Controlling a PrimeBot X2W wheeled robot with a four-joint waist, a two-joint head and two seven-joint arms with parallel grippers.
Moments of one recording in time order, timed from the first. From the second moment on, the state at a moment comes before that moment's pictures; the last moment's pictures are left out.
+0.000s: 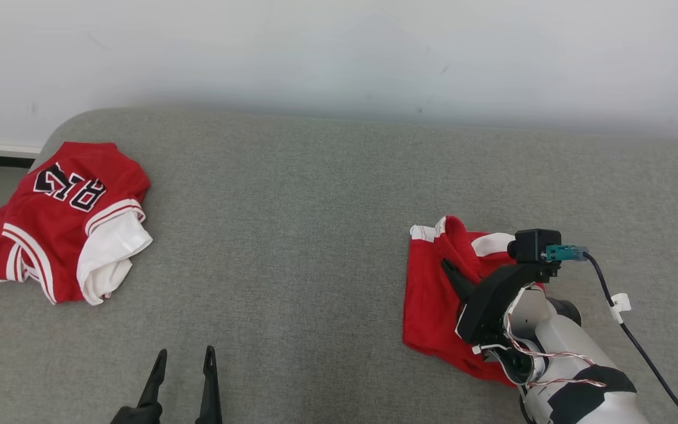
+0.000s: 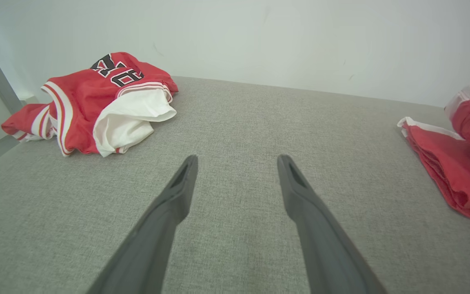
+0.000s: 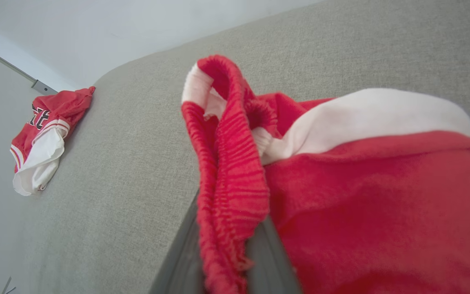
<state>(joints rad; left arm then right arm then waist) 0.00 0.05 -0.10 0.25 -0.17 0.00 -0.26 -0.55 -0.16 0.30 0.72 0.69 0.13 0.21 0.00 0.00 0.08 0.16</state>
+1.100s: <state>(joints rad) 0.02 0.05 -0.02 0.21 -0.13 0.00 -0.26 -0.38 -0.26 0.09 0.44 0.43 0.13 -0.26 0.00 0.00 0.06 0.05</state>
